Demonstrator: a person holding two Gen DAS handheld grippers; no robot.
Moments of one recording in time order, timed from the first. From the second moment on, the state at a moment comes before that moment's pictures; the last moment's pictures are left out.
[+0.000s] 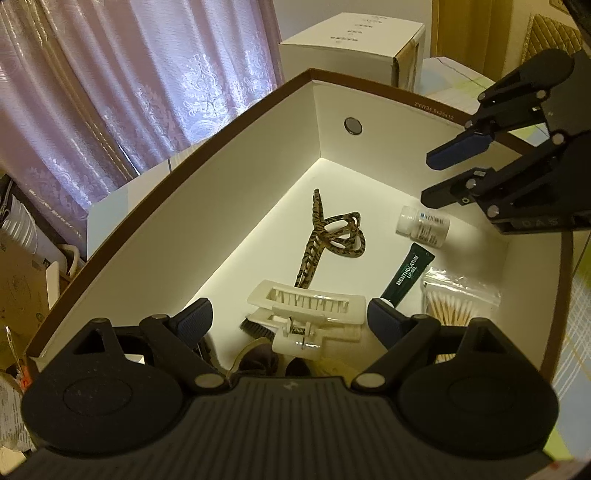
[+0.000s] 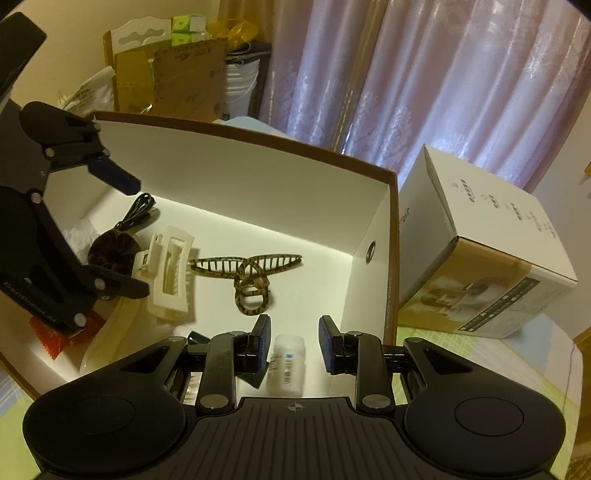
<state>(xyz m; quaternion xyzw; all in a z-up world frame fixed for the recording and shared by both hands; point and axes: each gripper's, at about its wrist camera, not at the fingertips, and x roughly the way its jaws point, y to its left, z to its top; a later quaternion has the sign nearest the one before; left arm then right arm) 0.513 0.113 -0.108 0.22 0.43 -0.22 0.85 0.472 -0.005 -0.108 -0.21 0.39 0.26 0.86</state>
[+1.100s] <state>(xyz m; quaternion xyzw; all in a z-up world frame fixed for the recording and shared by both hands) 0.393 0.142 -0.014 0.10 0.39 -0.07 0.91 0.372 -0.015 -0.060 -0.13 0.36 0.28 0.88</state>
